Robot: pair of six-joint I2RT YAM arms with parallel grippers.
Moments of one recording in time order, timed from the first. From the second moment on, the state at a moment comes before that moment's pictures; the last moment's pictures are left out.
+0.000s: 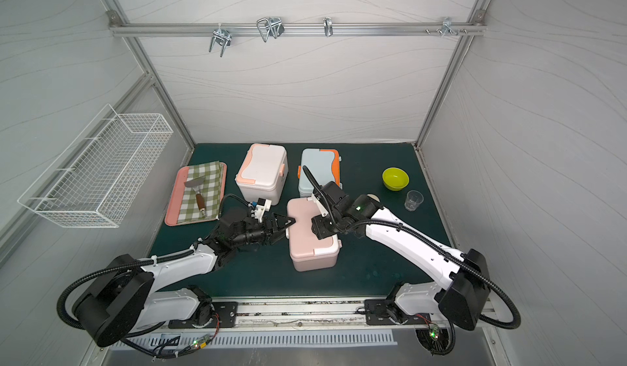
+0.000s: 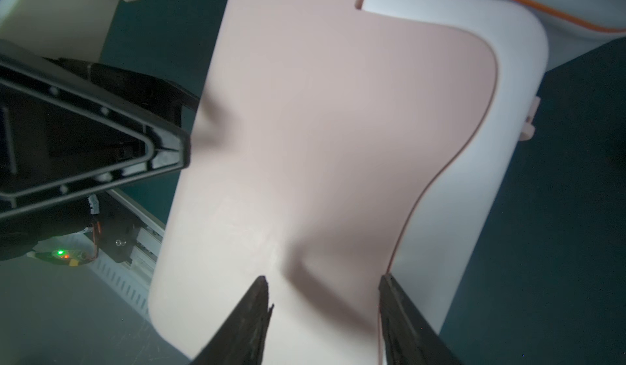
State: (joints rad) left arm -0.55 1.26 0.36 0.57 0.63 -1.23; right arm 0.89 1.31 1.16 -0.90 -0.08 0.40
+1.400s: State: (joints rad) left arm -0.41 0.89 0.24 0.46 0.71 -1.29; right arm 0.91 1.39 1.17 -0.77 -0.04 0.42
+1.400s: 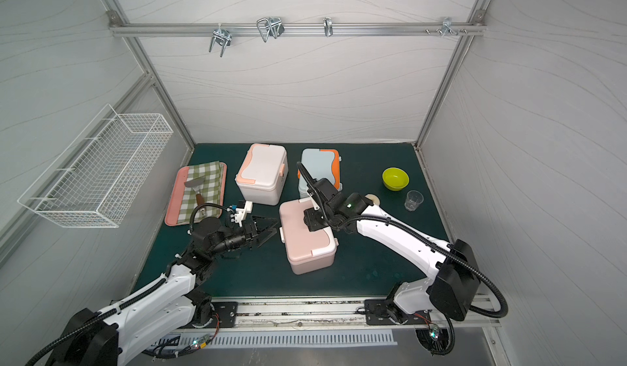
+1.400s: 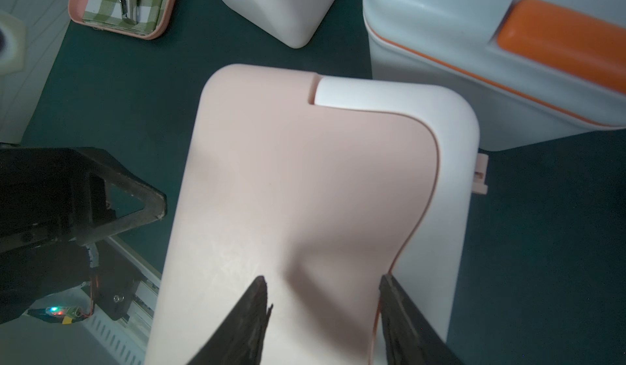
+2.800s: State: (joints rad) left arm -0.48 0.96 0.17 0.56 0.69 -1.41; right arm 1.01 1.44 1.19 -0.80 0.10 0.48
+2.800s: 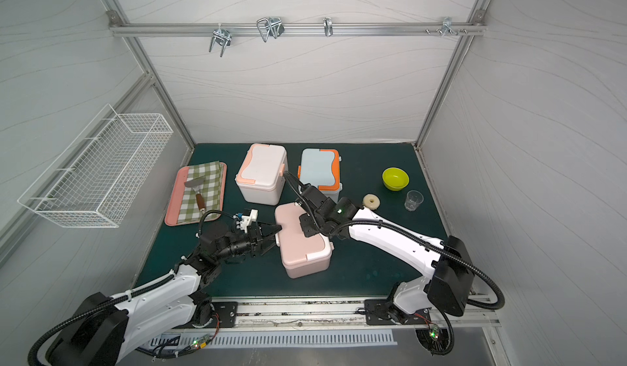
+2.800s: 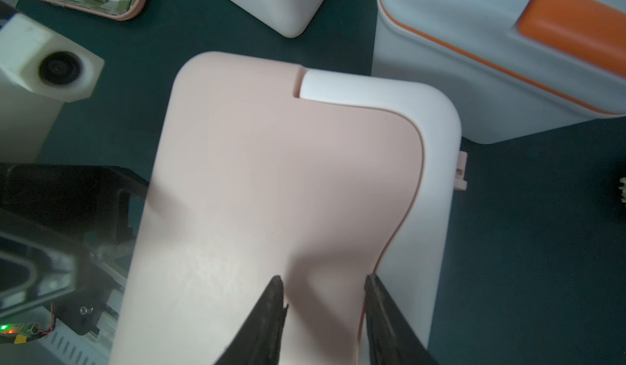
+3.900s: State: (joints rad) left arm -0.40 0.58 0.33 -0.21 0.66 -1.19; right arm 1.03 1.45 1.29 -0.89 0.04 0.48
